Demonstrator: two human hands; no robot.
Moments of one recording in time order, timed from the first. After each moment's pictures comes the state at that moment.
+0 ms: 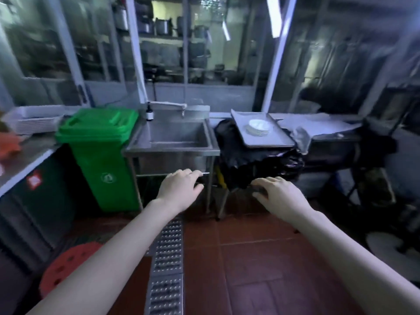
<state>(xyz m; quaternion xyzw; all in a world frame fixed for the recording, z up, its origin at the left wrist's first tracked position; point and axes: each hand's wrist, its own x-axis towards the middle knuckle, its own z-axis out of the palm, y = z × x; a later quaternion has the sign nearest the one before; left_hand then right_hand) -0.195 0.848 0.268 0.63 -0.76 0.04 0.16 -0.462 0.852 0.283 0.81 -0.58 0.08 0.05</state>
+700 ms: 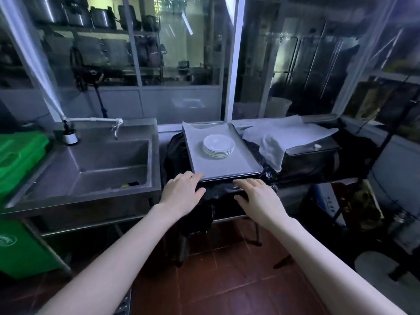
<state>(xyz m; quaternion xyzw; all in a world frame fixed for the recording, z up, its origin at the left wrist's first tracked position) -0.444 0.396 0.247 0.59 -0.79 -0.02 0.16 -0.668 0.431 0.247 0.77 -0.61 0.17 0.01</state>
